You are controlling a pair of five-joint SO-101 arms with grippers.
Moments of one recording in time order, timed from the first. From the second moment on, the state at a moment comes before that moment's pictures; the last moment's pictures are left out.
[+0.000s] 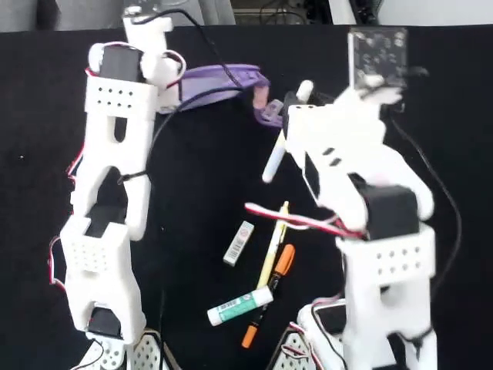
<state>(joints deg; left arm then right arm) 5.3 27.0 -53.9 100.2 9.7 -9.2 -41.3 12.3 65.4 -6.3</state>
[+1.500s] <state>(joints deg) 7.1 13.1 -38.0 100.2 12.7 -20.8 -54.4 34.3 18.6 -6.3</state>
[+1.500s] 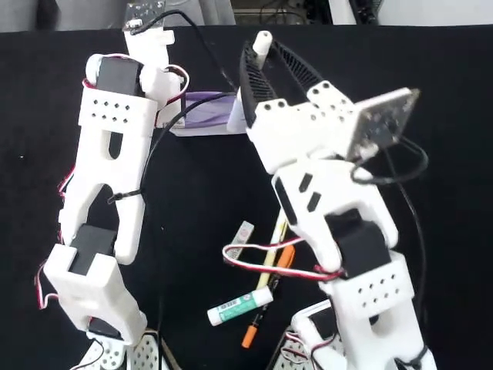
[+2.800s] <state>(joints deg) 5.2 12.4 -36.9 100.1 12.3 -18.0 -58.5 49.6 -15.6 -11.3</state>
